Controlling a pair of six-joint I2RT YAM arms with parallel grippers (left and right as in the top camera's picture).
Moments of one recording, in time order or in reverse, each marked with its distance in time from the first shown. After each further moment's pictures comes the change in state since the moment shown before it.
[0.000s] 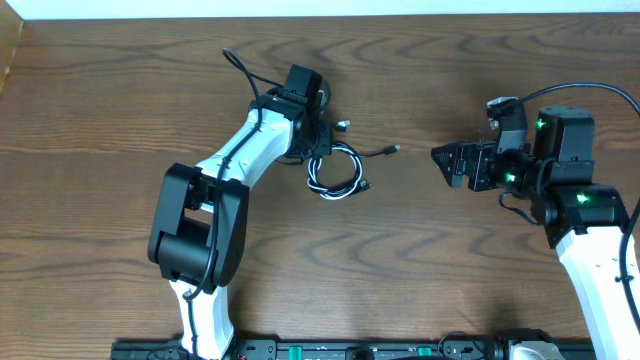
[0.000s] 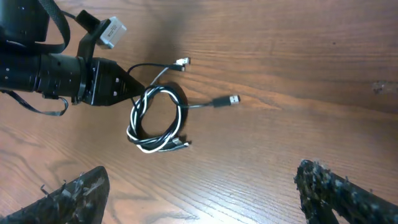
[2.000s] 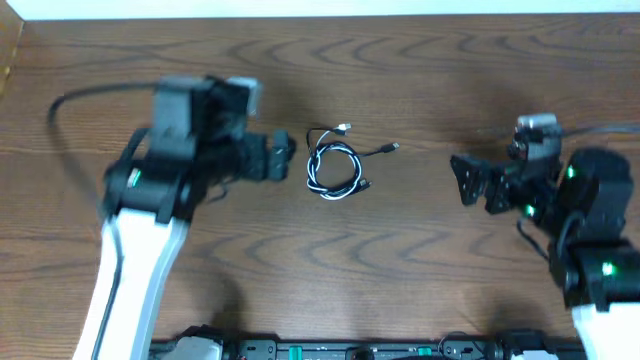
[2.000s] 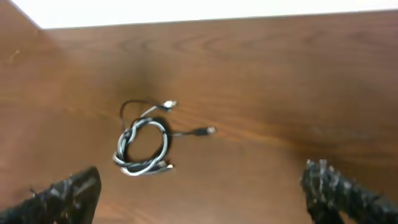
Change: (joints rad) left arm 0.144 -0.717 -0.010 -0.365 0.103 0.235; right arm -0.001 -0.273 -0.045 0.012 0.107 -0.025
